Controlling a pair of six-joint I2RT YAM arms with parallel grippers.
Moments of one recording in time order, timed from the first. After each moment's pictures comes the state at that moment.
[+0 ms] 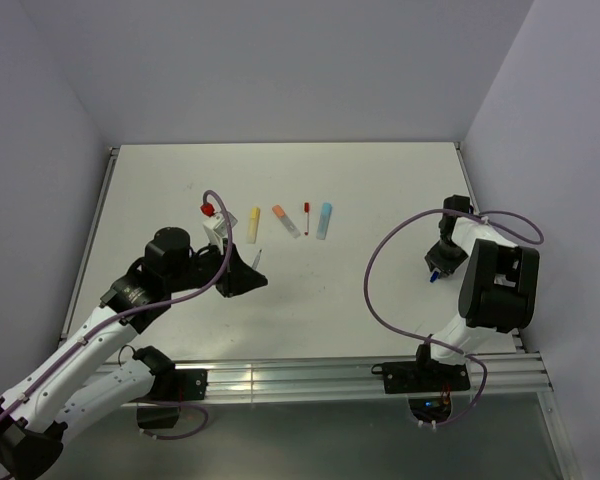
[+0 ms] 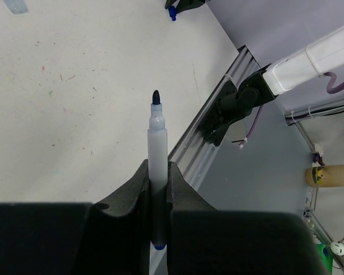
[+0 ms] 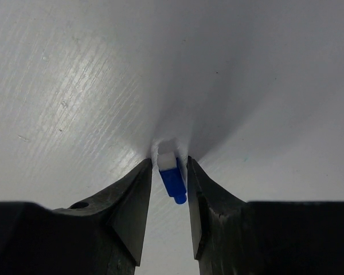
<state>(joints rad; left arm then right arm) -0.63 0.79 0.75 -0.32 0.53 -0.50 -0.25 1.61 0.90 -0.63 0.24 0.64</state>
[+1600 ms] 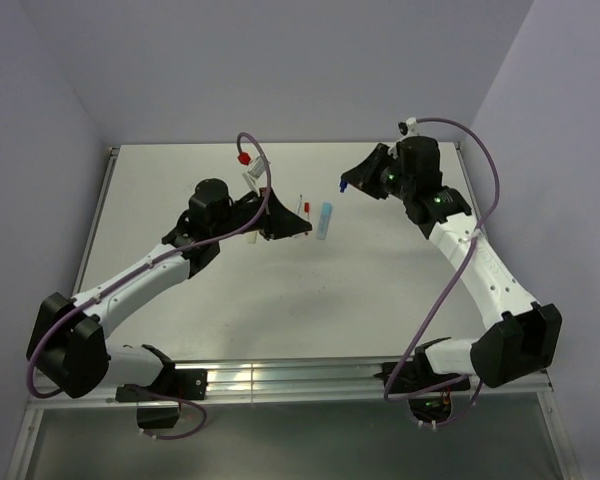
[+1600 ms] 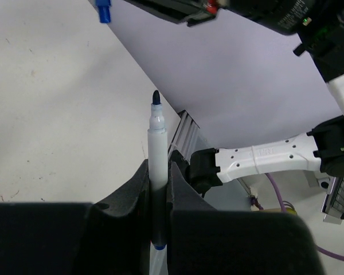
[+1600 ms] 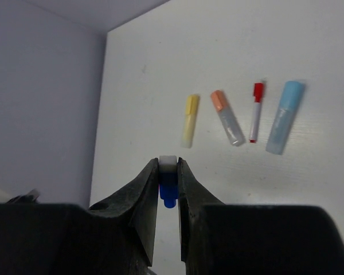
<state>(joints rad) -0.61 1.31 0.95 0.28 0.67 -0.80 0.28 1.31 1.27 -0.38 -0.23 0.73</state>
